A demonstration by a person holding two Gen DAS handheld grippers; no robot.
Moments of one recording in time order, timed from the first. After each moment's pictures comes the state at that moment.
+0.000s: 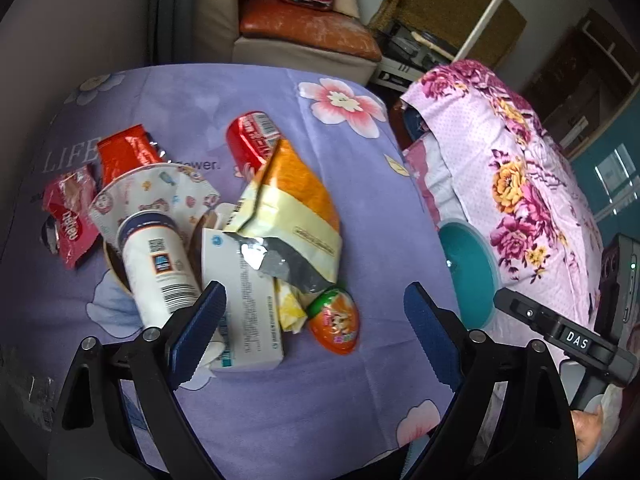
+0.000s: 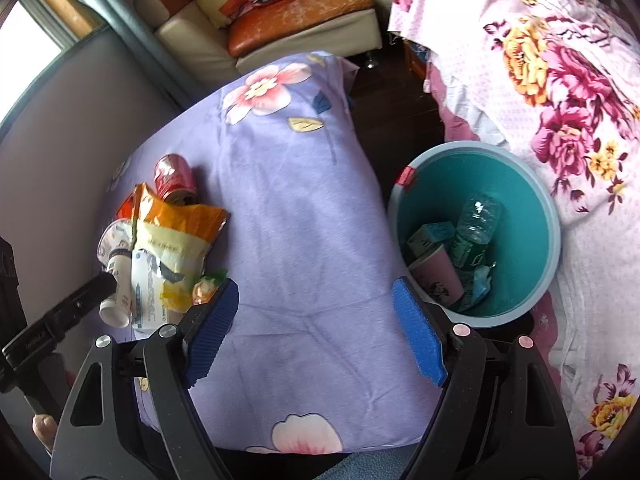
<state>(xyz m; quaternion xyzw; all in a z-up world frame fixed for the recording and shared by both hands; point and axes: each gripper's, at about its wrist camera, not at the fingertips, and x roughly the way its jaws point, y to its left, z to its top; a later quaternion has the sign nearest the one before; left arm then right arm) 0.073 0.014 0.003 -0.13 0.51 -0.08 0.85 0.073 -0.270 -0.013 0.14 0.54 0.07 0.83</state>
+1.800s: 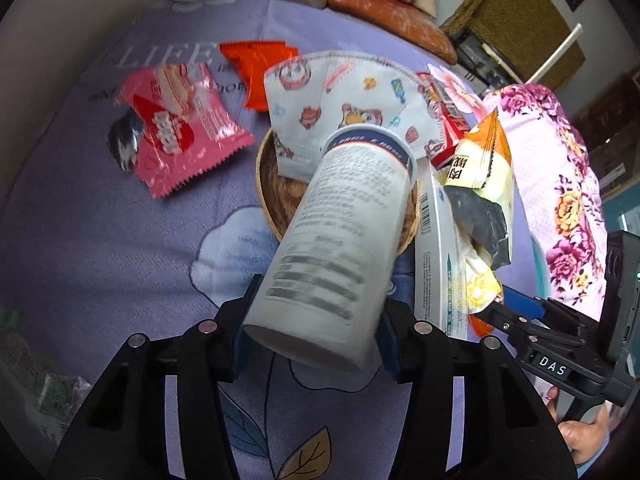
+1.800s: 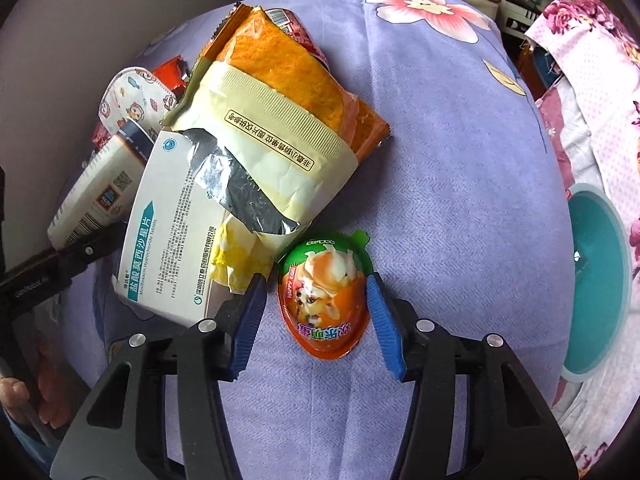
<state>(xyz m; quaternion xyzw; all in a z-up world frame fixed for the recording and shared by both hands) 0.050 0.126 -0.075 -0.18 0.54 -0.01 0.82 0.101 -0.101 -0.089 -0.03 0.59 0.16 0.79</state>
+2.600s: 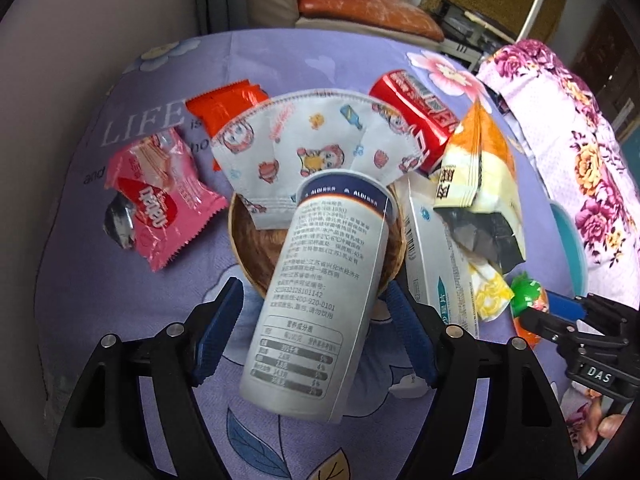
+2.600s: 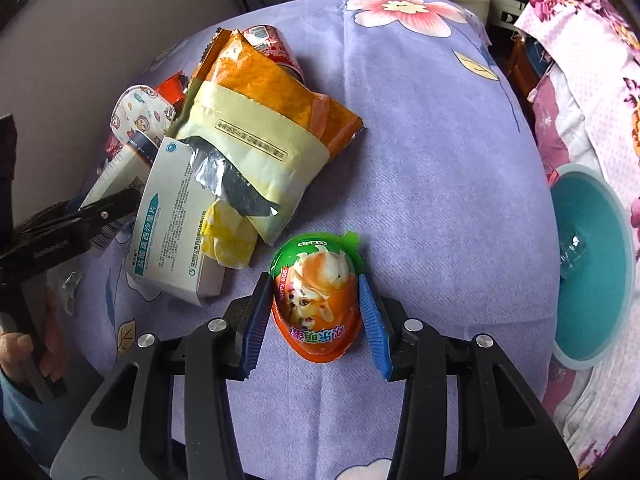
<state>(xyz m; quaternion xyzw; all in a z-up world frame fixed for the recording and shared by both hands) 0.081 0.100 -0.063 -0.07 0.54 -0.01 0.84 0.091 -0.137 -0.078 0.01 0.58 0.18 0.79</state>
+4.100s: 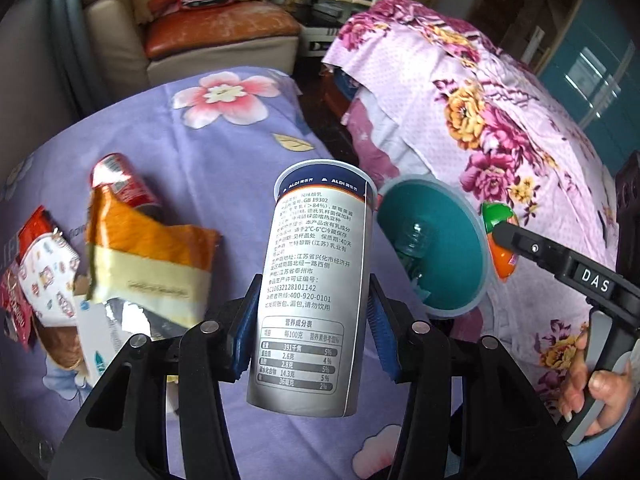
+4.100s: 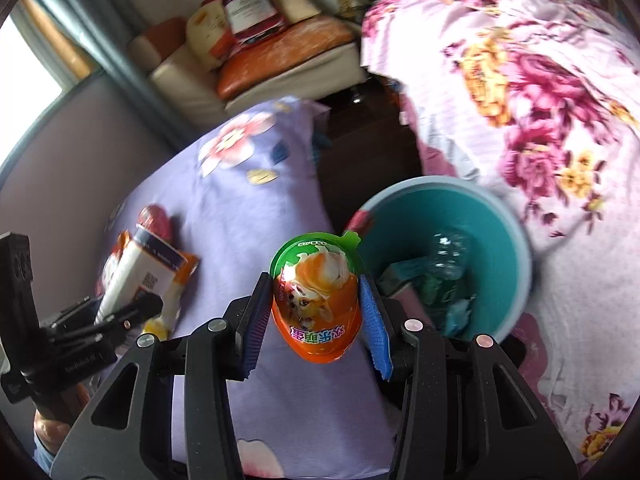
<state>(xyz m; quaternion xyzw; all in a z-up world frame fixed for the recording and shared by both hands) 0.102 -0.134 -0.010 0.01 0.51 -0.19 0.84 0.071 -0.356 -0.010 0.18 0.47 0.04 0.86</state>
